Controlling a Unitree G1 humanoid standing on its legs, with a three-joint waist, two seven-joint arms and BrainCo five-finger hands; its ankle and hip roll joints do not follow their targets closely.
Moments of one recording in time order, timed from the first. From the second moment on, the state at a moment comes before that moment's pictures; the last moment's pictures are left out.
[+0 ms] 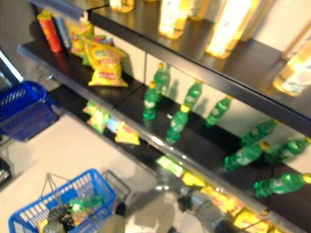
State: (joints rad) left arm 0.04 0.31 0.15 1.22 -0.50 -0.17 0.20; right arm 0.01 -0.35 0.55 0.62 0.48 -0.05 0.25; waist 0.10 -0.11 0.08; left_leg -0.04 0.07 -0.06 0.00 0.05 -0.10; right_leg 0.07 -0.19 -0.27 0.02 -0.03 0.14
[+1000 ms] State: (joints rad) left arm 0.12 0.20 0.15 1.39 -0.56 -0.14 0.15; right arm 0.14 -0.23 0.05 1.38 0.32 -0.09 -0.05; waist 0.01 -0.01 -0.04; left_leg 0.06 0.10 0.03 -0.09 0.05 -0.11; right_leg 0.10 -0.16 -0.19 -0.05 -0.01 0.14
